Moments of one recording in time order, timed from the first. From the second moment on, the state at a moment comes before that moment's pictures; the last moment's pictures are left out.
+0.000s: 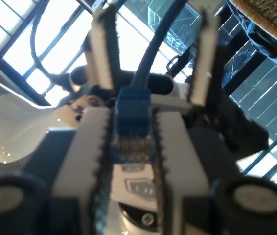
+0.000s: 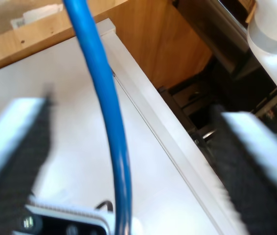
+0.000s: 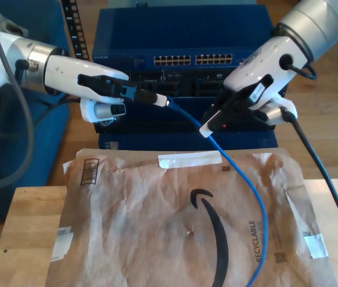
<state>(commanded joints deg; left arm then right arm) 11.0 4.4 -69.9 -71.3 113.3 -104.0 2.4 -0.7 -79.4 52.6 100.9 104.3</state>
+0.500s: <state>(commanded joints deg) 17.5 12.4 -63.1 -83.5 121.3 -116.8 13.1 -9.4 -81.2 50.7 77.4 97.7</state>
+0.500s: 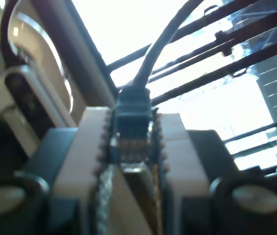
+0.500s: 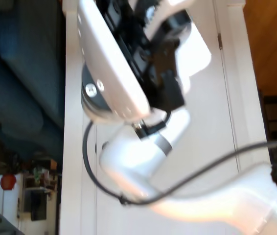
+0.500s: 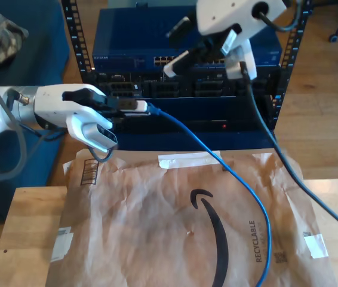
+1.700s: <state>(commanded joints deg) 19.1 16.9 -62.6 -90.2 129.8 -117.8 29.2 -20.5 -59.3 41.3 43.6 90.2</state>
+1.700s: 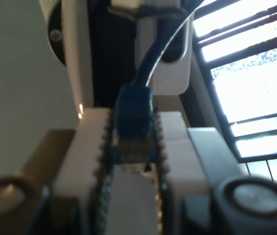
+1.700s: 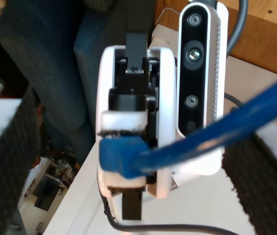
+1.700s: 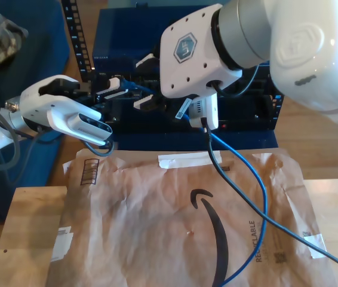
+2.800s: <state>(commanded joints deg) 19.0 16.8 -63.3 -90.2 130.2 -117.8 30.9 -20.5 -59.4 41.2 40.7 90.2</state>
